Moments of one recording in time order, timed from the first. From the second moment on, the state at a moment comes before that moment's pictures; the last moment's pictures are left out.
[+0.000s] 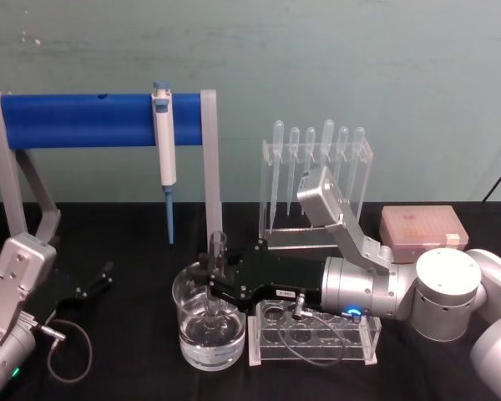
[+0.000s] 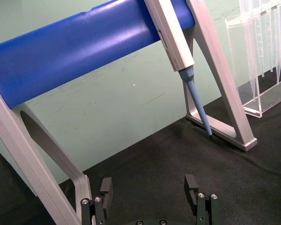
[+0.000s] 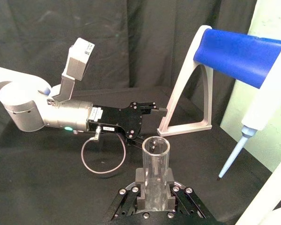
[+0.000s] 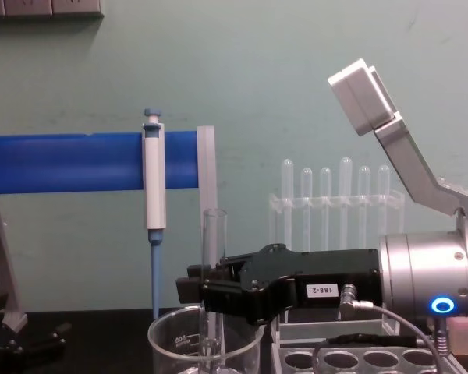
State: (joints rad) left arm -0.20 0.60 0.45 -1.41 -0.25 -0.12 0.03; right arm 0.63 0.38 -0.72 -1.24 0.47 -0.02 0.79
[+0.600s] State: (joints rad) left arm -0.20 0.60 0.45 -1.41 -0.25 -0.12 0.03; right arm 0.63 0.38 -0.72 -1.24 0.47 -0.02 0.79
